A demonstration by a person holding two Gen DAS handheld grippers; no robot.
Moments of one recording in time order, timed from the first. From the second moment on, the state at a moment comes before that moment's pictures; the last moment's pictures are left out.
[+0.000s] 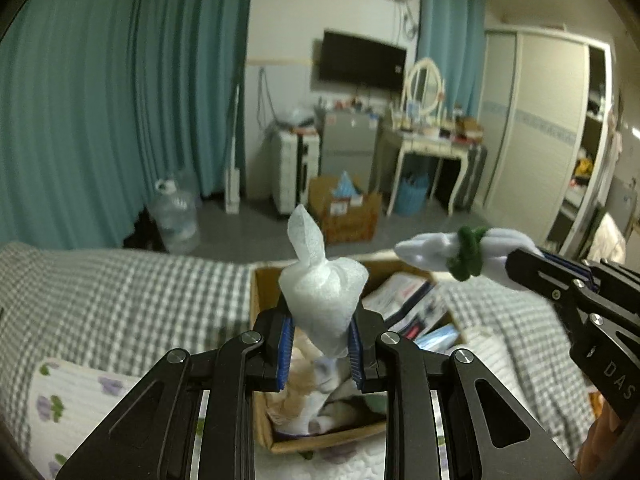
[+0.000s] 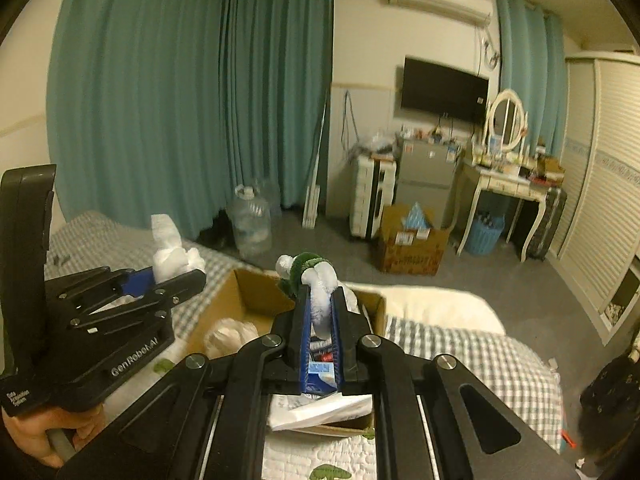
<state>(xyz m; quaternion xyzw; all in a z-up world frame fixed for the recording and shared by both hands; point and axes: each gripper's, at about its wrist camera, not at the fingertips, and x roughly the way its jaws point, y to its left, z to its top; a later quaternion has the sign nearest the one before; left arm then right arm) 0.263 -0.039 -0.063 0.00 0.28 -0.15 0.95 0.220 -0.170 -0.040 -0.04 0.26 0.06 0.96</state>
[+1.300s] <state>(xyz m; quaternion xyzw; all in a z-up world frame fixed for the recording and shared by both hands) 0.271 -0.043 -0.043 0.02 0.29 -0.12 0.95 0.248 -0.186 -0.075 -0.02 0.29 0.06 0.95</state>
